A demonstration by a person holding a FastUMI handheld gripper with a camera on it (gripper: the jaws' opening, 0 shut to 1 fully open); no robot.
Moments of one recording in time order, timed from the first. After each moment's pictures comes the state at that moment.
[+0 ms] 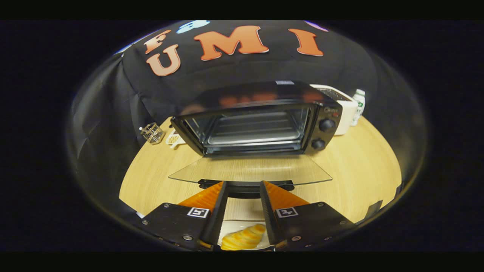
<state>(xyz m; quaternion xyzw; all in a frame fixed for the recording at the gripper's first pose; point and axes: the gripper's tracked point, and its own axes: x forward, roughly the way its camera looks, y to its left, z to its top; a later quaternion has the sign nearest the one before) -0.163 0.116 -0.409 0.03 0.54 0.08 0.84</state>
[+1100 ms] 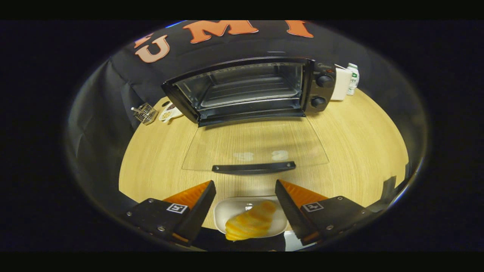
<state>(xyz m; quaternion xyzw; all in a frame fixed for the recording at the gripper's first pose) -0.239 0.114 -0.421 0.03 0.61 0.05 0.79</state>
